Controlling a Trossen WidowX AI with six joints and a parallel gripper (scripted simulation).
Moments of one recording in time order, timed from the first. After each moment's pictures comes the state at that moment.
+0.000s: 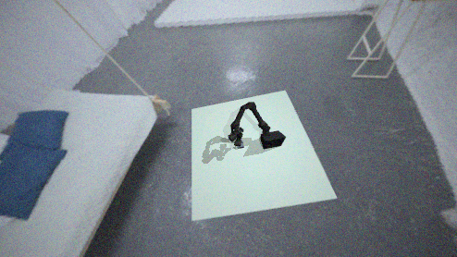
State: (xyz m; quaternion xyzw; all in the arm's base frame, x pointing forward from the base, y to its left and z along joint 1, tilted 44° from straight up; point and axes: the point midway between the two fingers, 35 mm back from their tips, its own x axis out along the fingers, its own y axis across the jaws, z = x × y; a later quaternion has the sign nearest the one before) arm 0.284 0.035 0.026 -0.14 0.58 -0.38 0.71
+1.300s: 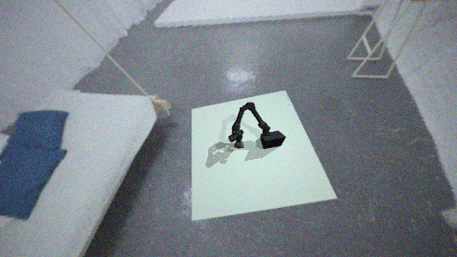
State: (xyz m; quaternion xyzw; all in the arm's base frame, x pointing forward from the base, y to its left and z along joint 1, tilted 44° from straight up) arm 0.288 0.012 -0.005 -0.14 0.58 -0.37 0.72
